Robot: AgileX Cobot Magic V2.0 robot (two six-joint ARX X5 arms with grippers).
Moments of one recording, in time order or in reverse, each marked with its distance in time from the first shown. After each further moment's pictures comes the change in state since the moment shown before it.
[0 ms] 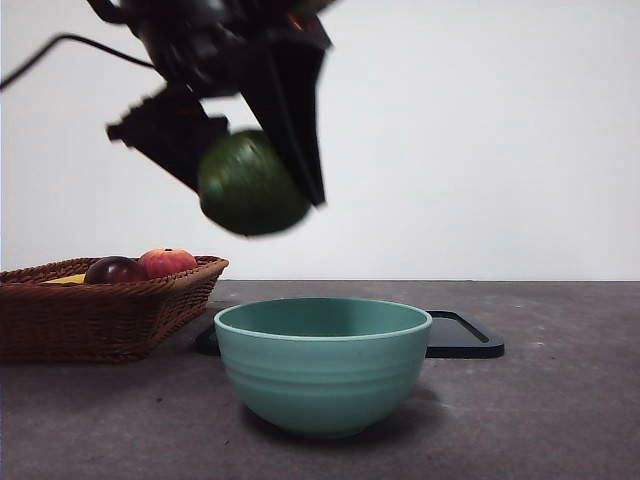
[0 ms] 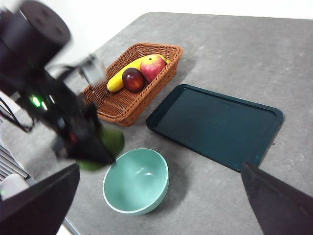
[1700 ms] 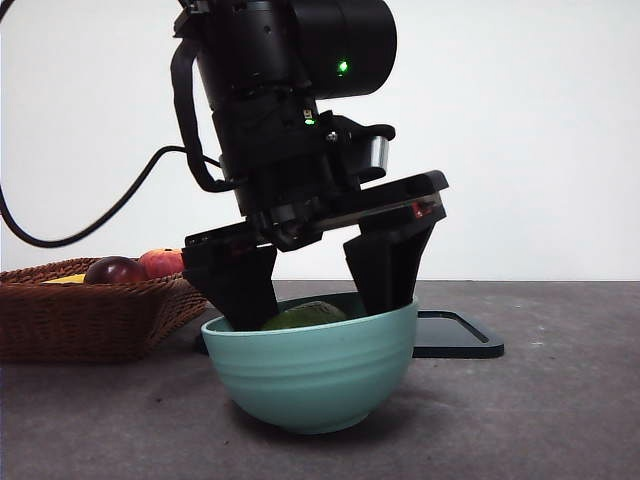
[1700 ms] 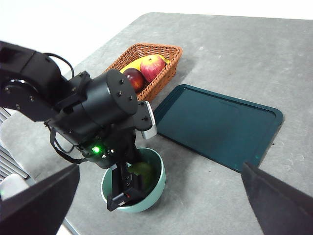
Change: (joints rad) left arm -0.085 0.267 0.025 0.124 -0.119 0.028; right arm 0.000 0.000 0.000 0.000 0.000 0.000
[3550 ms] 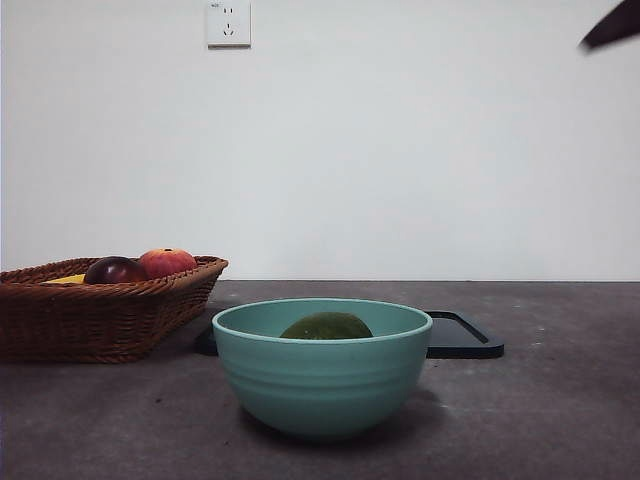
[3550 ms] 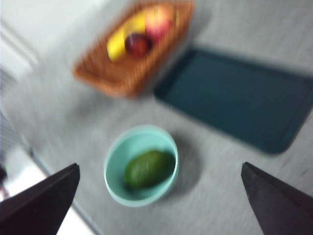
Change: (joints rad) left arm 0.023 -1.401 -0.291 -0.372 -0.220 0.036; right arm 0.232 0.279 0.001 0.088 0.130 0.071
